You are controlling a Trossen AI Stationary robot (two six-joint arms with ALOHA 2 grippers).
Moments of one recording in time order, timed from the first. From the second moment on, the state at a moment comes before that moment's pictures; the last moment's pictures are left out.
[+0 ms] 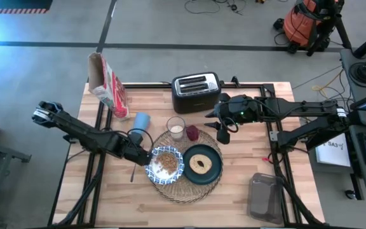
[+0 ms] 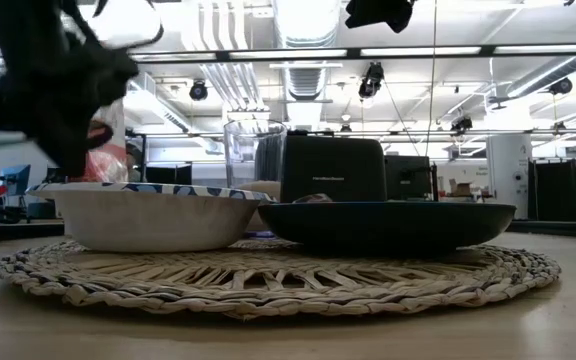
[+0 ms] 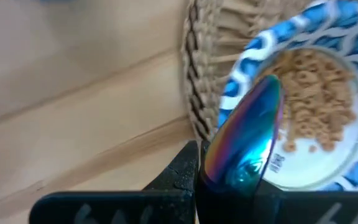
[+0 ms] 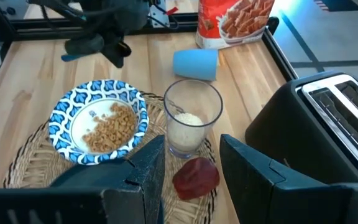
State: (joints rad) left arm -0.36 1.28 0.80 -0.85 -0.22 -1.53; right arm -0.02 1.27 1.28 -0.59 0.08 0.03
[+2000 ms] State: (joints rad) left arm -0.35 1.19 0.40 -0.39 -0.22 -1.47; right arm -0.02 1.27 1.24 -0.54 0.09 0.06
